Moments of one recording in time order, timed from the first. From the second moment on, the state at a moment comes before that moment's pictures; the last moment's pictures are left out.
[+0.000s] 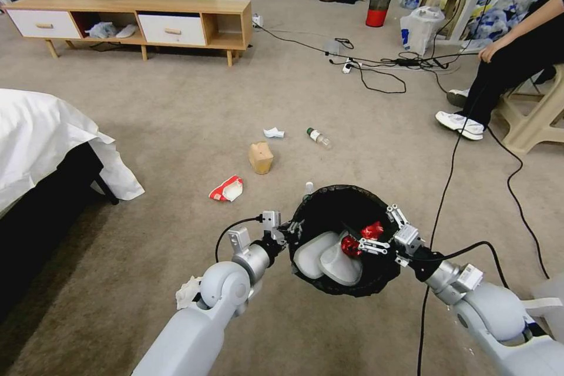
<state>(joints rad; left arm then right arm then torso) 1.03 -1.29 -0.06 -1.74 -0.80 0.31 0.05 -1.37 0.88 0.48 1.89 0.37 0.38 -0.44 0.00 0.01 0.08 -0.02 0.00</state>
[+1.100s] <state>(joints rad) 1.09 -1.32 -0.29 -1.82 -0.62 0.27 0.04 -1.37 0.90 0.65 2.01 0.47 0.32 -0.22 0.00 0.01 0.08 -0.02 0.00</state>
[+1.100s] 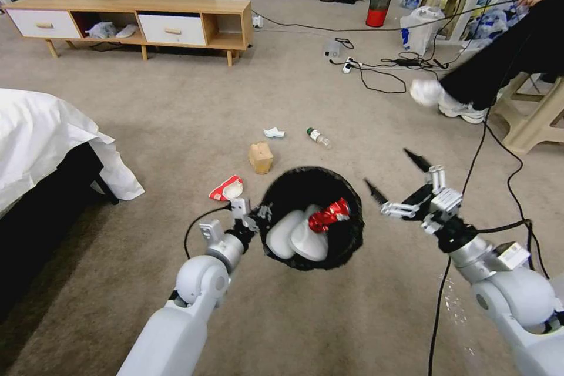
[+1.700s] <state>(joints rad) 1.14 -1.30 -0.38 -1.91 -0.58 0.24 0.05 -1.34 0.97 0.63 1.84 0.37 0.25 0.00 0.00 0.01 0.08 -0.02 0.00</state>
